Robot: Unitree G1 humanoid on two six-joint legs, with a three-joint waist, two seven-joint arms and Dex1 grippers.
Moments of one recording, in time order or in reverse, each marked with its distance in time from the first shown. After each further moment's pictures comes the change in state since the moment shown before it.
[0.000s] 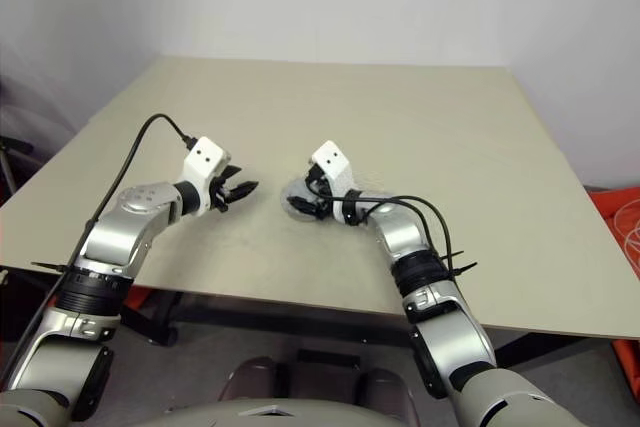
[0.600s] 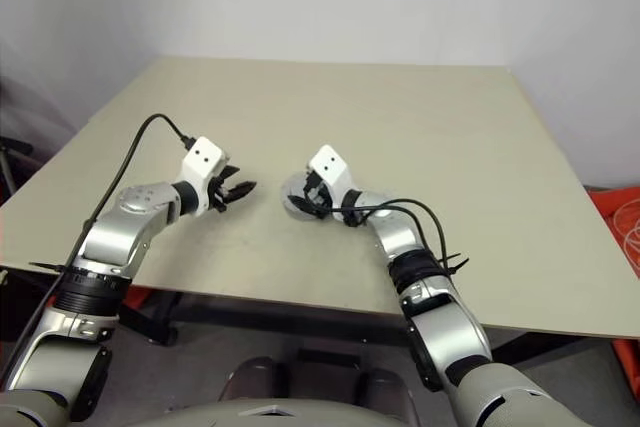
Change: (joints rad) left arm 0.001 0.008 0.000 0.001 0.001 -0.001 0.000; right arm -0.041 0.013 0.000 0.197 -0.064 -0.232 -0.031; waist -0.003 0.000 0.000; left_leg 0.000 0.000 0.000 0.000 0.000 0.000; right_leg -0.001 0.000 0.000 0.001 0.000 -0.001
